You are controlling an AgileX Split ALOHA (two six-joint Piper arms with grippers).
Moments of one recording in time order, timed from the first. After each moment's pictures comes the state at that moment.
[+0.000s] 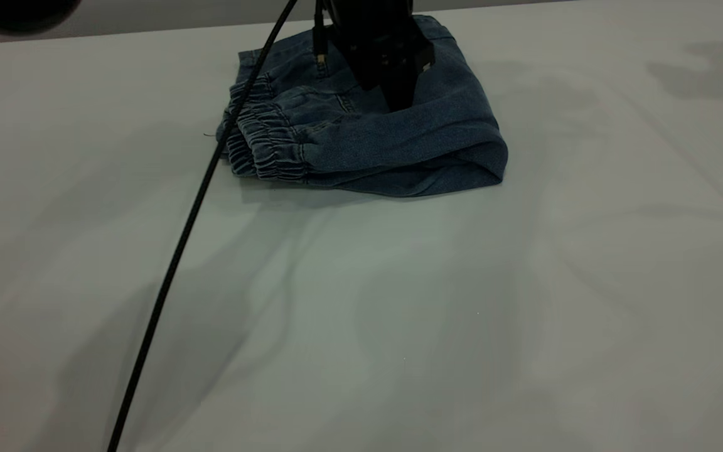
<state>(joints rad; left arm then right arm) -0.55 2.71 -2.49 -0.03 1.22 0.41 -0.20 2.02 -1.85 0.57 1.00 -0.37</state>
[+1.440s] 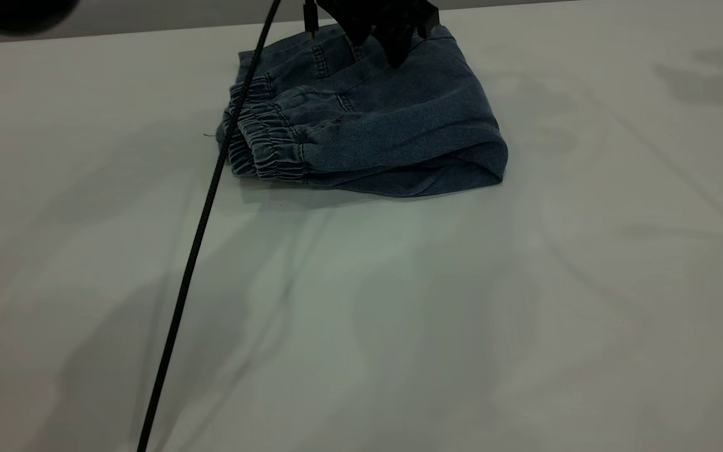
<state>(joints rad) -0.54 2.73 -2.50 0.12 0.99 0.14 -0.20 1.94 -1.85 0.55 1.01 -0.38</state>
